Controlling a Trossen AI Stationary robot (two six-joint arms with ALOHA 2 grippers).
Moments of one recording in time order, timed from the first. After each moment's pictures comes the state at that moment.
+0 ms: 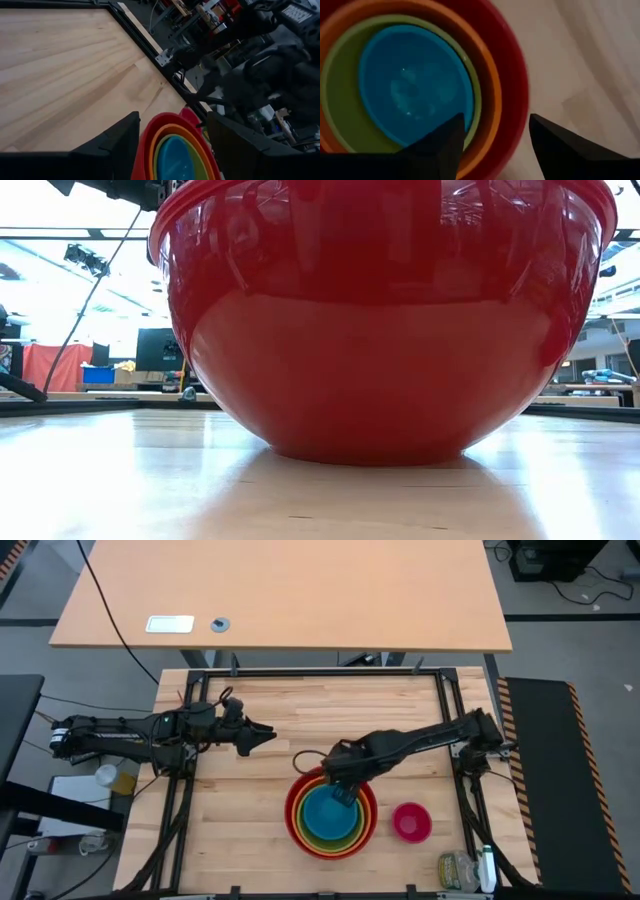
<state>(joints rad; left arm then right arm) 0.05 0.79 0.66 -0.12 -0.09 -0.85 0.22 1.91 1.87 -1.36 0.10 0.79</state>
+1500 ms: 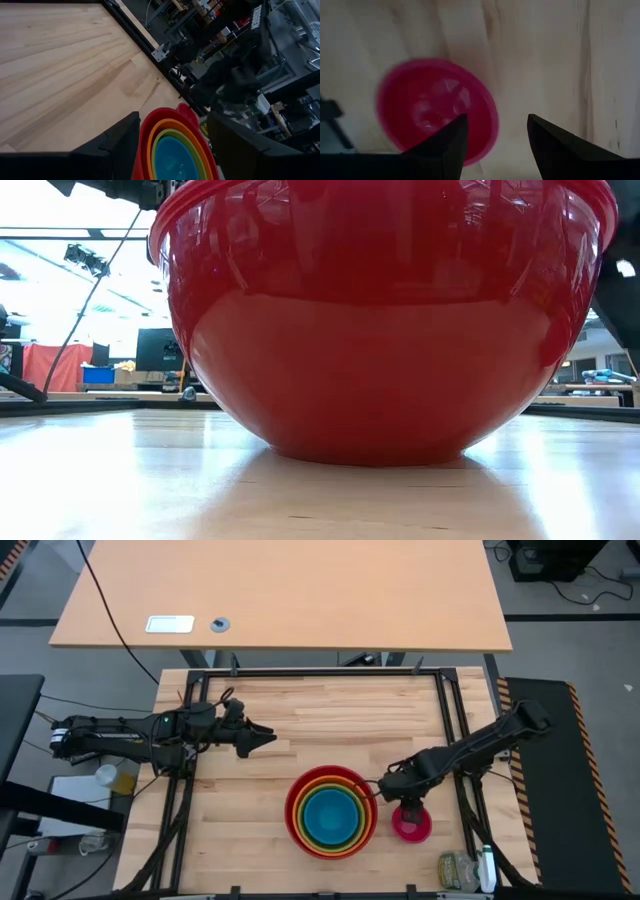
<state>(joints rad) 0.05 0.79 0.66 -0.13 -0.06 -0.84 0.38 1.47 1.01 -1.09 -0.18 0.60</state>
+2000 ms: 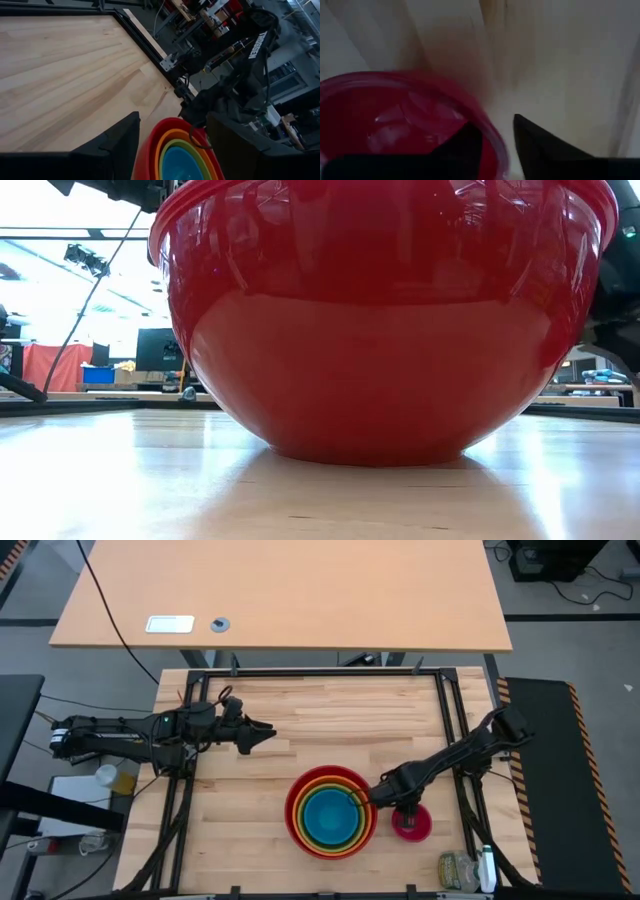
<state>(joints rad) 0.05 0.79 0.66 -0.12 -0.12 -0.84 0.37 1.67 0.96 -1.00 -0.24 0.59</state>
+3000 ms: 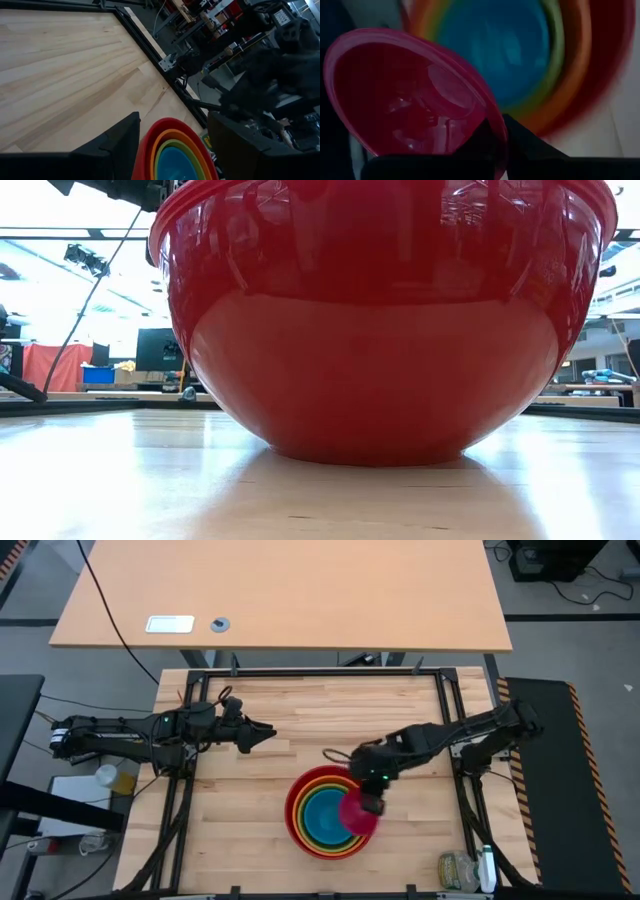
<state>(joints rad) 0.05 0.79 0.66 -0.12 -0.12 -0.89 0.23 1.57 1.40 -0.95 -0.26 0.59</state>
